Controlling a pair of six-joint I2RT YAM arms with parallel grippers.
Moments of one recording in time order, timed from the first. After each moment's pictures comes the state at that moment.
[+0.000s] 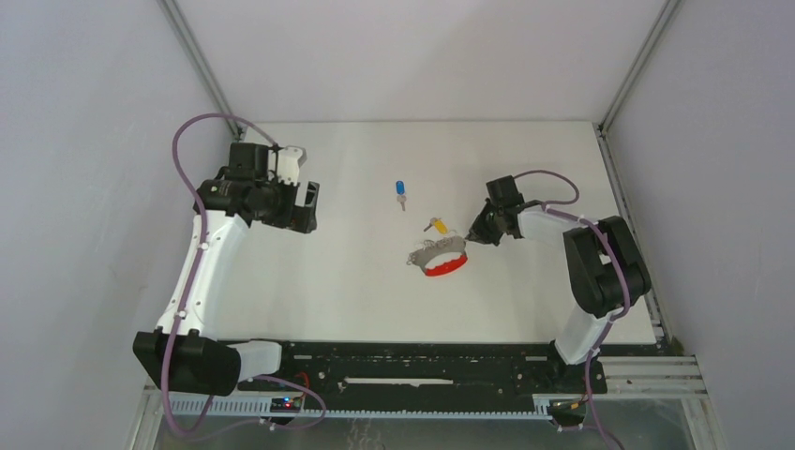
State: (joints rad) left arm -0.08 1.24 1.34 -1.06 0.16 0.17; right arm 0.32 1.76 0.97 -0.24 -0.10 0.89
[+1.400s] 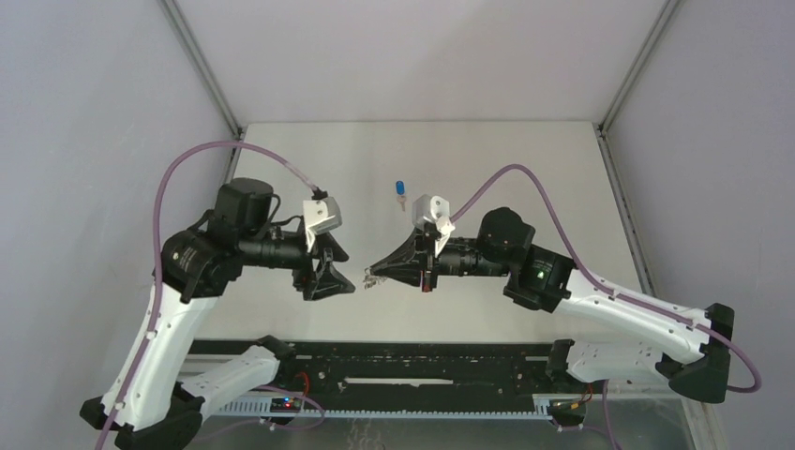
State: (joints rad) left arm -0.48 0.93 1.41 -1.20 0.76 0.32; right arm 1.10 1.11 1.07 0.07 -0.44 0.10
